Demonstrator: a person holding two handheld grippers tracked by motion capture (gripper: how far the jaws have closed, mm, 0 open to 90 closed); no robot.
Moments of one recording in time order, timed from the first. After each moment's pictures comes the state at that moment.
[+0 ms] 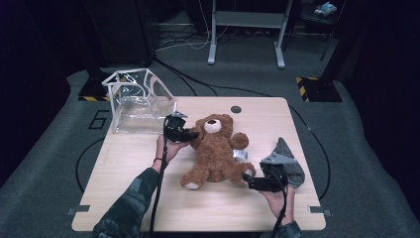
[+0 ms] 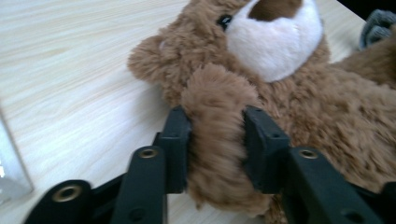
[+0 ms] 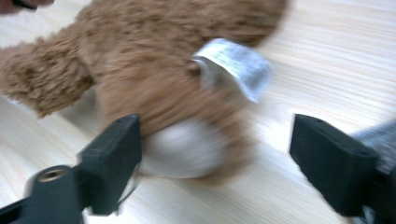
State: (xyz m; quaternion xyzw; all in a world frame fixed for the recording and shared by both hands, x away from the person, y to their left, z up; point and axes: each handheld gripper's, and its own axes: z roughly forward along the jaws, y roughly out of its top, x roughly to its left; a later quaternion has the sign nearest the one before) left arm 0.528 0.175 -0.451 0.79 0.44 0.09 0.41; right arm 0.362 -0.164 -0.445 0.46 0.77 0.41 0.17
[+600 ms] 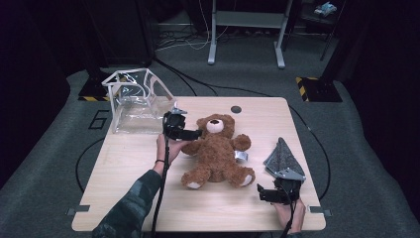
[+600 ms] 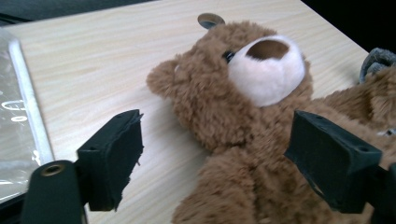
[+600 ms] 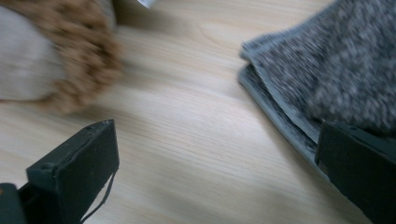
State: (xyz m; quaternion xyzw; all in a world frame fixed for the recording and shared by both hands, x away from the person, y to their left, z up) left arm 0.508 0.157 -0.413 0.77 0.47 0.14 0.42; right arm 0.349 -0.205 -0.510 0.53 0.74 0.34 0.23
